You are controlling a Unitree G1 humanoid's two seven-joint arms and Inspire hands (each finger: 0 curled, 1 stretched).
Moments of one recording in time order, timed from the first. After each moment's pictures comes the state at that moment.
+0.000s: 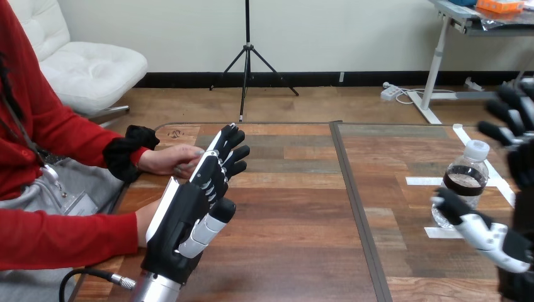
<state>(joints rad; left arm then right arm) -0.04 0.09 -0.02 0.54 -0.15 -0.87 -0.41 0.23 -0.09 -0.20 0.04 -0.04 -0.97 -0.13</state>
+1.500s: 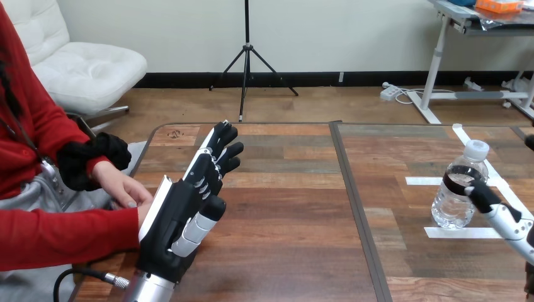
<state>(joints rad) -0.04 0.10 -0.01 0.53 -0.19 -0.87 -0.43 0.10 -0.14 -0.34 0.34 -0.01 -0.98 -0.14</state>
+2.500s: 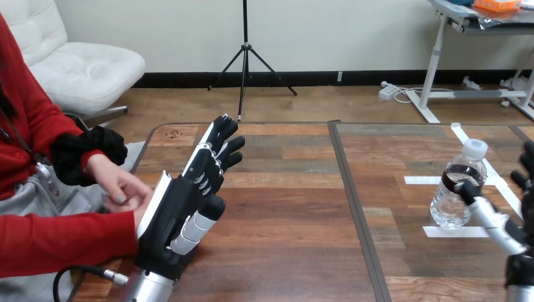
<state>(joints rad) -0.03 0.10 -0.02 0.48 -0.22 -0.85 -0.45 -0.10 -0.23 -0.33 0.81 -0.08 -0.89 -0.19</state>
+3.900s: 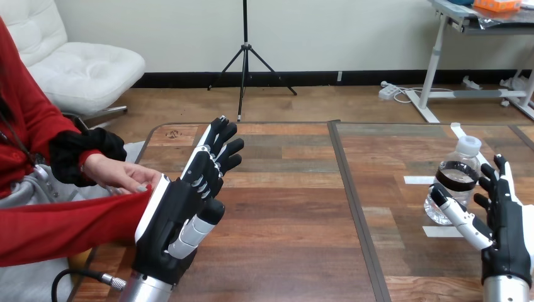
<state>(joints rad) 0.00 0.10 -0.02 0.43 -0.23 -0.82 -0.47 -0.27 -0.28 -0.26 1.10 -0.08 -0.78 -0.19</state>
